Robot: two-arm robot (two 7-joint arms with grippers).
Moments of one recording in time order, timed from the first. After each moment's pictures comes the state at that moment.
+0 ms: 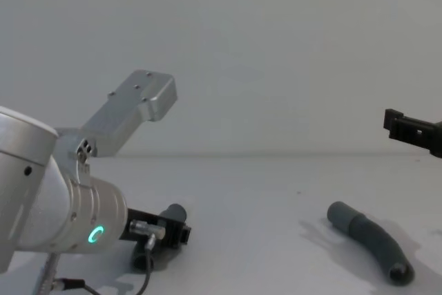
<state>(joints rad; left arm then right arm) -0.26 0.19 0.43 -1.63 -0.20 0.73 0.05 -0.01 0.34 -0.23 -1.77 0.29 0.03 0.07</state>
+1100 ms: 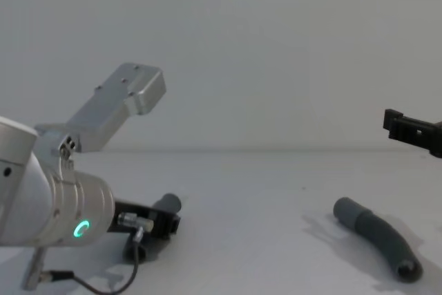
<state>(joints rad) -0.26 0.21 0.41 -1.63 -0.17 0.67 0.00 -0.01 0.34 -0.23 -1.77 0.29 0.03 0.07</state>
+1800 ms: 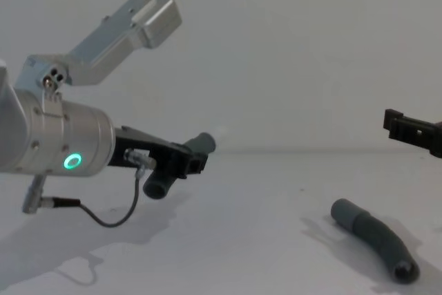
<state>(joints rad) -0.37 0.32 0.45 -1.64 -0.17 0.54 -0.24 -0.01 0.34 -0.23 -1.77 0.29 0.03 0.07</state>
